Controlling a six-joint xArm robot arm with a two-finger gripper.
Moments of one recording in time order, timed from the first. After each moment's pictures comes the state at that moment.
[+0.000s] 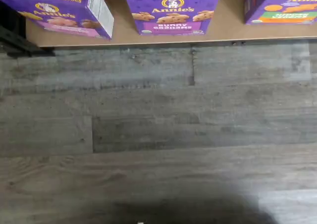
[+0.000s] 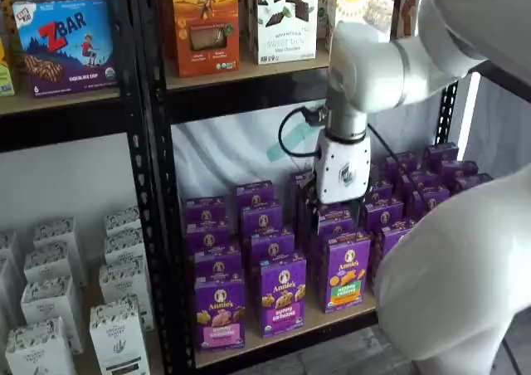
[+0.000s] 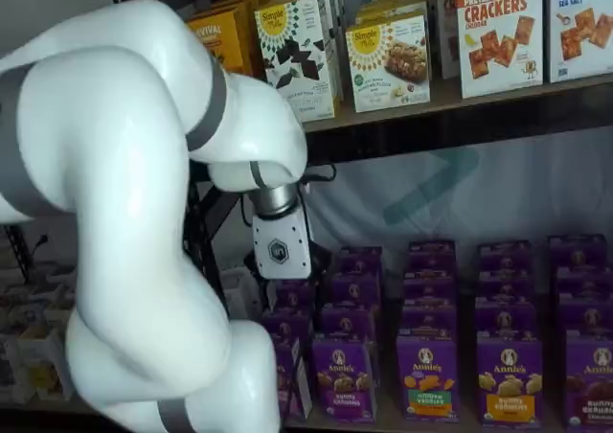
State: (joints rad) arm 0.10 -0.55 -0.37 0.03 0.88 0.10
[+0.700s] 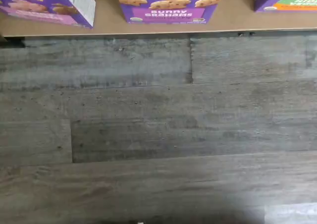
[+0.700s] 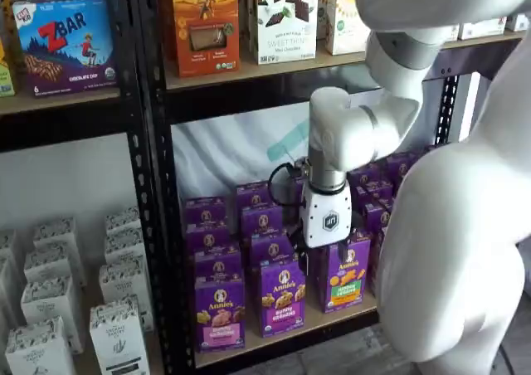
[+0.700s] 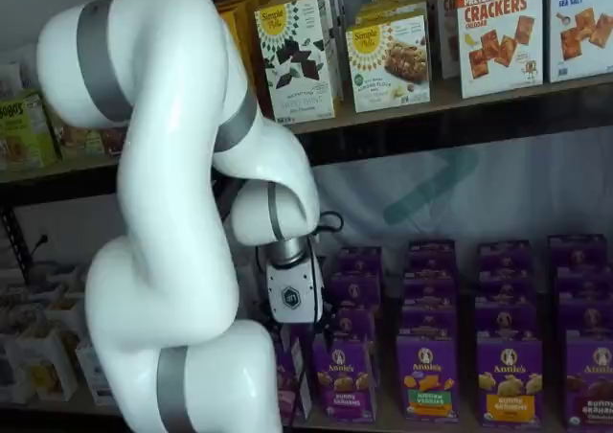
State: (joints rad) arm 0.13 -0.12 -0.41 -0.05 0.54 0.17
